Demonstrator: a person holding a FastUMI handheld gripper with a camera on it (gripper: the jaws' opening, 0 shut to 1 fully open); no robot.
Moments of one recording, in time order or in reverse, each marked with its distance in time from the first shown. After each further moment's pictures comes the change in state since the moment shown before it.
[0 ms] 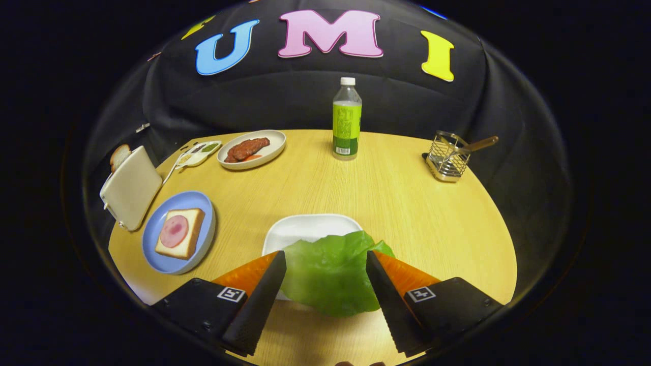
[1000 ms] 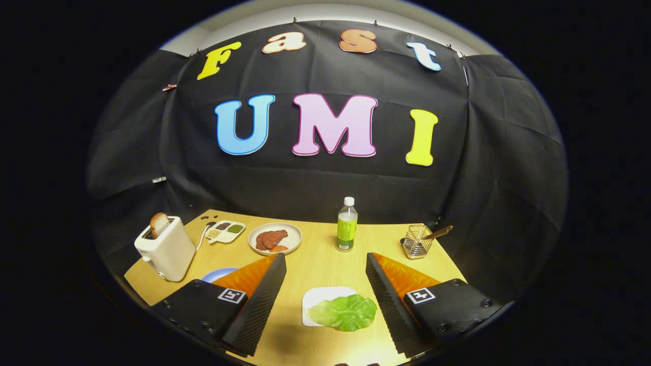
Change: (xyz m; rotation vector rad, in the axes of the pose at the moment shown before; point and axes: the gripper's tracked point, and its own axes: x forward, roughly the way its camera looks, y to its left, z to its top) arm -0.175 0.036 0.151 -0.004 -0.428 -0.052
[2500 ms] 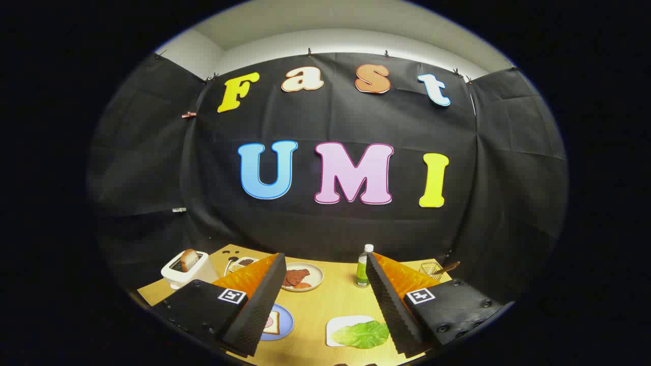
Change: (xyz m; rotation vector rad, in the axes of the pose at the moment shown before) arm -0.050 0.058 0.101 -0.004 -0.237 0.061
